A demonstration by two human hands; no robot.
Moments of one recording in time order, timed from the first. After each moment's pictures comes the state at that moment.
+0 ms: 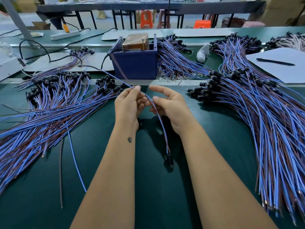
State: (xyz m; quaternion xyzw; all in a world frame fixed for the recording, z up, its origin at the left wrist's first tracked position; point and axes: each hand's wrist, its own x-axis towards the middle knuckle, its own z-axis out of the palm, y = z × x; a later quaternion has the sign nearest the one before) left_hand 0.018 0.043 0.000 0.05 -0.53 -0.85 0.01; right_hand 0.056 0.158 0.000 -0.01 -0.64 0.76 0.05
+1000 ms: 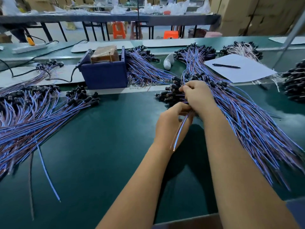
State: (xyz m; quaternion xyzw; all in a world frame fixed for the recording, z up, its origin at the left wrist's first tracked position) left_hand 0.121 0.172 -0.011 -0.29 -0.74 -0.61 0.03; right_hand 0.104 0.289 0.043 -0.20 -0.86 0.41 0.22
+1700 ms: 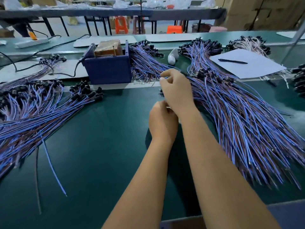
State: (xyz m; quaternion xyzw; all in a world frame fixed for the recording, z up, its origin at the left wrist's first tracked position) left_hand 0.104 0.160 -0.012 -0.10 -0.83 -0.54 0.09; right_hand 0.085 0.222 0.043 -0.14 -0.87 0.39 0.28
